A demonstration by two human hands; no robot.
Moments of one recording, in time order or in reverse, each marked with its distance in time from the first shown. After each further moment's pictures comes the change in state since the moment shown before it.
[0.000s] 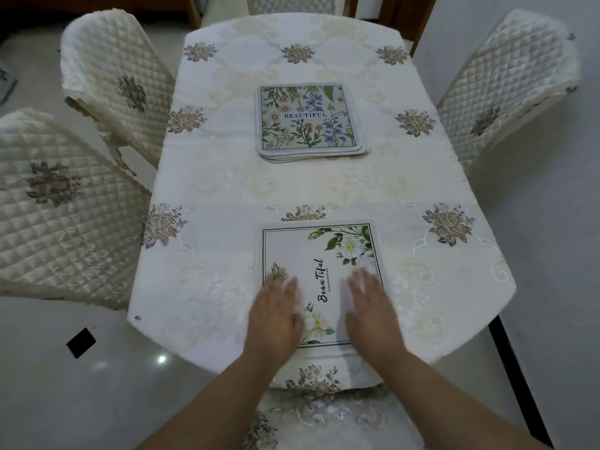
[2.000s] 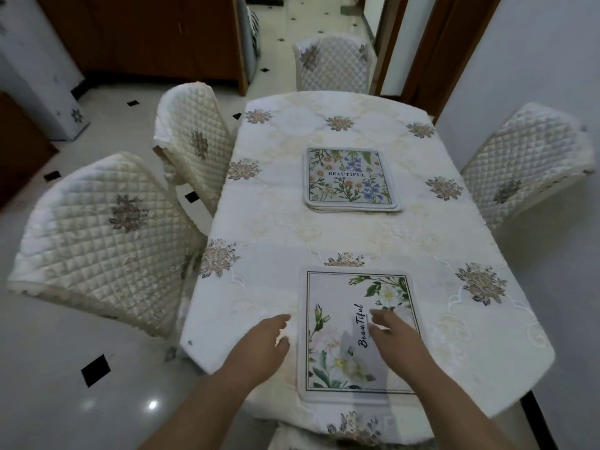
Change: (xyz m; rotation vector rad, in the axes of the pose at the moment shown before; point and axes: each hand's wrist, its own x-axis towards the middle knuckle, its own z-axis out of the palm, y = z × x) left_hand -0.019 -0.078 -0.101 -0.328 -0.157 -0.174; right_hand 0.018 -0.079 -0.067 0.443 -0.149 0.238
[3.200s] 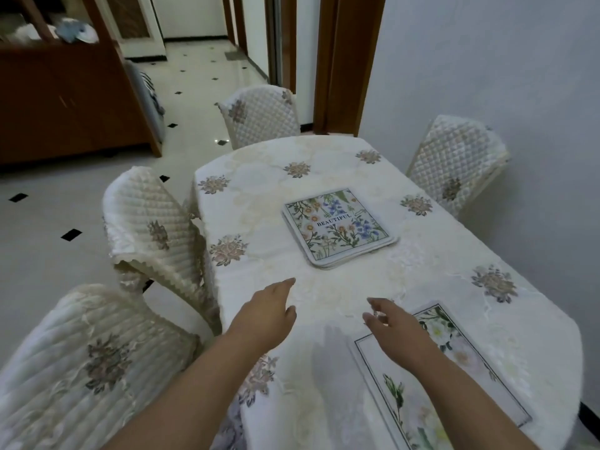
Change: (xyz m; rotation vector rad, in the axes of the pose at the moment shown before) left_hand 0.187 -0.005 -0.240 0.392 -0.086 0.408; right_hand 0.067 -0.209 0.050 0.097 0.322 0.106
